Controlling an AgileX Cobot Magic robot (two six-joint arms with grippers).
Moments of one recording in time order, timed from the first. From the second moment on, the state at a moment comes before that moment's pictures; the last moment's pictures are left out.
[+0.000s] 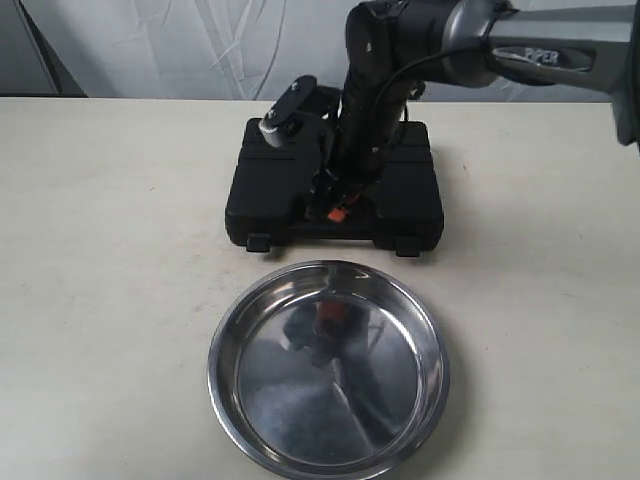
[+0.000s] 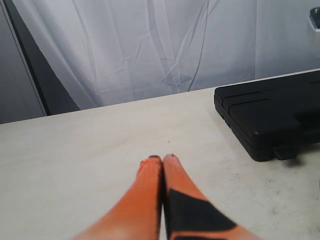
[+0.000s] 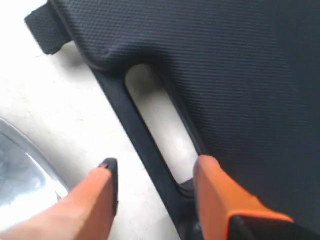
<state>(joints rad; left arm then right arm) -0.04 0.00 0.00 0.05 0.19 0.03 0.56 2.15 -1.70 0.06 0.95 -0.58</state>
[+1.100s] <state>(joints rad) -0.04 0.00 0.00 0.05 0.19 0.03 0.58 2.25 -1.71 0.10 0.90 -0.65</state>
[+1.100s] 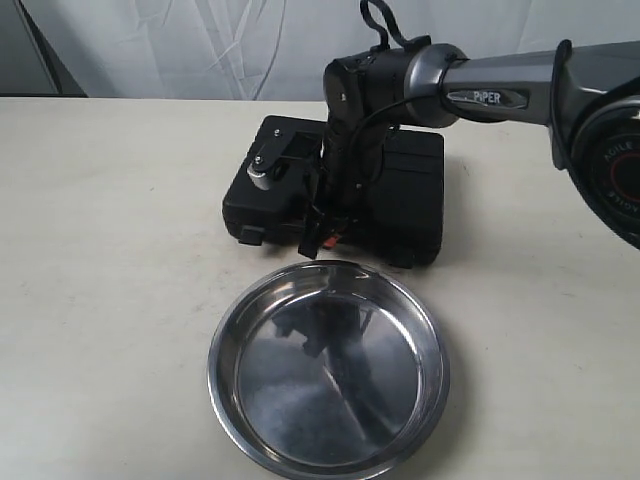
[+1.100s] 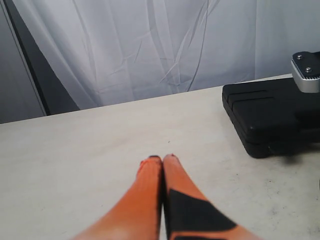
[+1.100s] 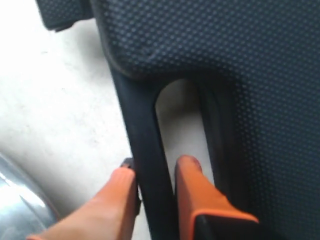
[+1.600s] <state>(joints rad) -0.04 0.00 0.00 0.05 0.19 0.03 0.58 2.24 -1.71 0.15 0.96 -0.64</state>
